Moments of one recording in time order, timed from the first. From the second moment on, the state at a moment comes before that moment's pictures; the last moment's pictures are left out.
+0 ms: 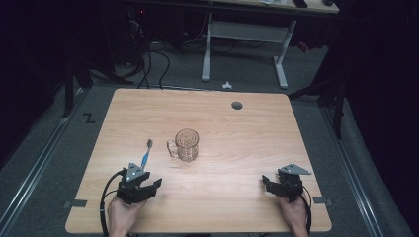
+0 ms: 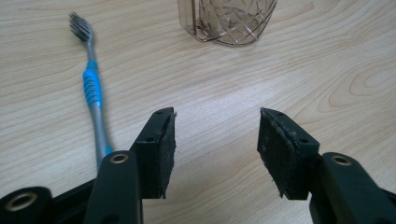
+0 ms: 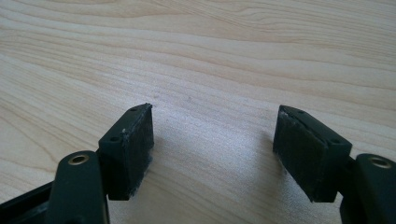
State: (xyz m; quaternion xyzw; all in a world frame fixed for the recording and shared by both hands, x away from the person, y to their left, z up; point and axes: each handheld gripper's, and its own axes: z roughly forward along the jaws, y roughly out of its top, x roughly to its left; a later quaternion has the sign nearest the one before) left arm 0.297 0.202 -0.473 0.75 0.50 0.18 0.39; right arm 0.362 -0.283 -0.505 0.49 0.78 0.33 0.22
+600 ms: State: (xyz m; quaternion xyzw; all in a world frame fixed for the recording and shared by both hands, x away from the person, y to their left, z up) left arm 0.307 0.241 -0.457 0.73 0.53 0.20 0.37; right arm 0.362 -0.283 -0.505 0.49 0.77 0.33 0.22
